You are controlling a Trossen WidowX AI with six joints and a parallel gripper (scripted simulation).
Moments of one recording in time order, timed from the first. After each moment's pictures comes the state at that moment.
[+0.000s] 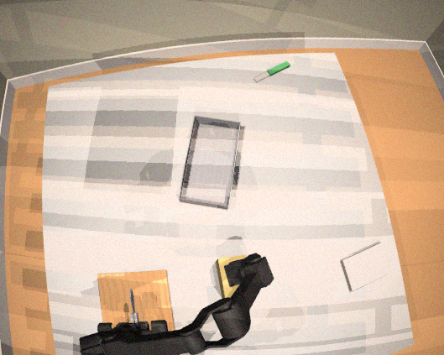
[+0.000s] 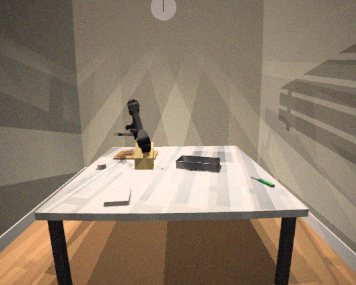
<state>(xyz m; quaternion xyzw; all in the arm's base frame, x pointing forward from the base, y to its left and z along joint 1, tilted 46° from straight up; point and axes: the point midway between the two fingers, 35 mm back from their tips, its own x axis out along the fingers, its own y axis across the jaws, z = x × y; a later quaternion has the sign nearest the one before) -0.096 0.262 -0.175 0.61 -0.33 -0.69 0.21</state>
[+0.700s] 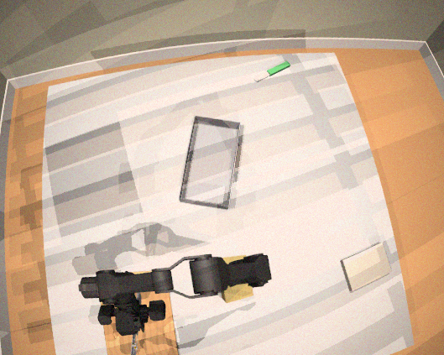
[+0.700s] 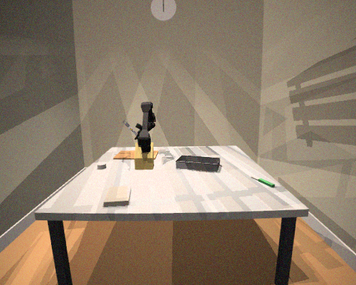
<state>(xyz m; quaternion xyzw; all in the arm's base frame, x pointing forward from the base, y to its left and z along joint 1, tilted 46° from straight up) -0.074 0.251 -0.183 0.29 -0.40 -0.87 0.09</state>
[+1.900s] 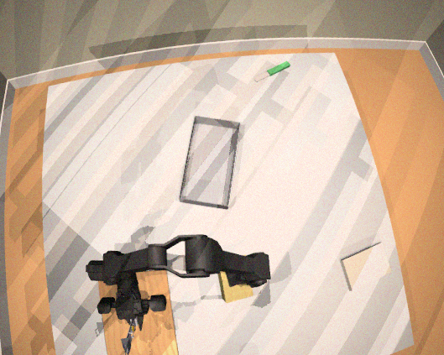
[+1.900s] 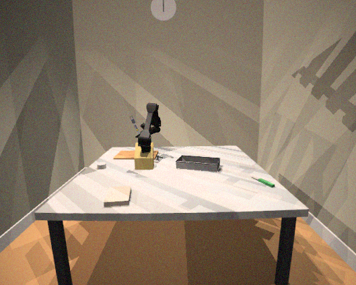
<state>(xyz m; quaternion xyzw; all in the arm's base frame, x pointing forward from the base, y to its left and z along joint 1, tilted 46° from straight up) -0.059 0.255 -0.177 0.15 -0.39 -0.91 -0.01</state>
